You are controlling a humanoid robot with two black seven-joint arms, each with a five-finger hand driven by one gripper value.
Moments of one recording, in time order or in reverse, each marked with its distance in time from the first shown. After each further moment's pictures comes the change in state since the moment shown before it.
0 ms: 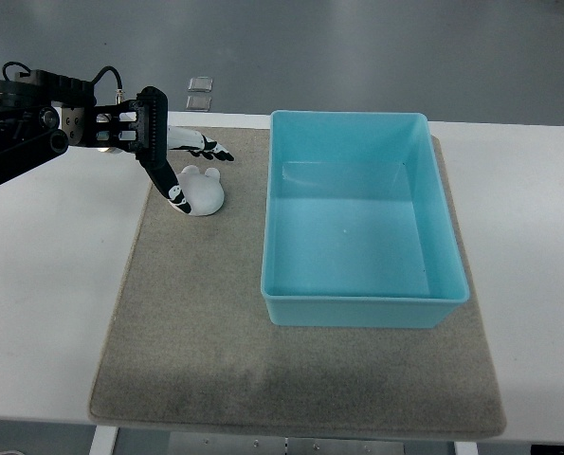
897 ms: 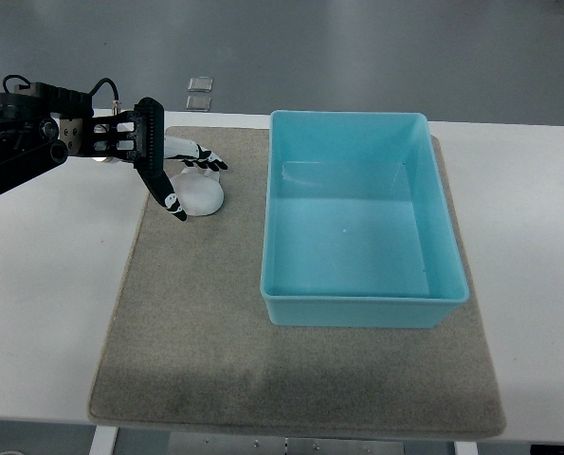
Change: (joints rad) left arm 0.030 -0.005 0.017 0.020 0.001 0.007 0.001; right arm 0.000 0.000 0.000 0.000 0.000 0.000 0.000
